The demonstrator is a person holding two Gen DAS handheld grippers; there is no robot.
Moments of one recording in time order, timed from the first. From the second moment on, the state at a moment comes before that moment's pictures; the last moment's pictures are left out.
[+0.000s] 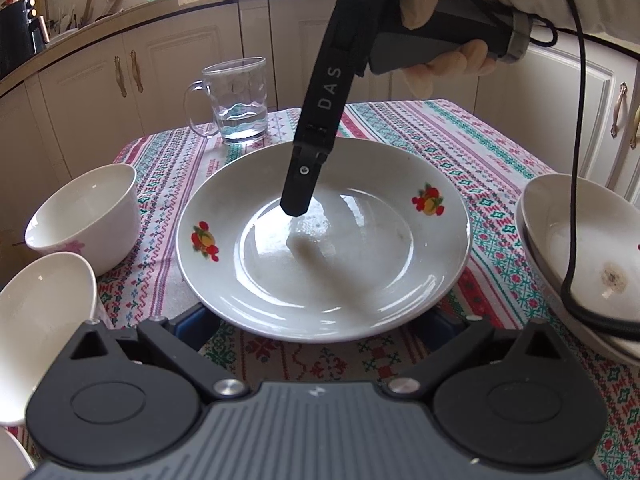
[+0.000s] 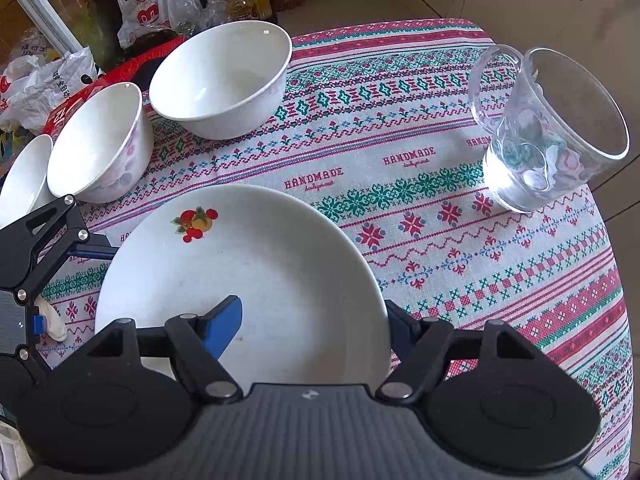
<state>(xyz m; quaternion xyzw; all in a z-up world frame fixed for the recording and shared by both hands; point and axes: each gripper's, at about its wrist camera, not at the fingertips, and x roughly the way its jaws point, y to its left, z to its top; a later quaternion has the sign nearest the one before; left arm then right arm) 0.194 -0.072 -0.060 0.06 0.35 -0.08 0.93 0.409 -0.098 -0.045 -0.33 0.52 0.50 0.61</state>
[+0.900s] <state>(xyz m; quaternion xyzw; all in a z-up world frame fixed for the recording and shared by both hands) 0.171 -0.077 -0.032 0.07 0.33 -0.11 0.93 0.386 -0.114 -0.023 -0.31 0.52 0.49 0.63</state>
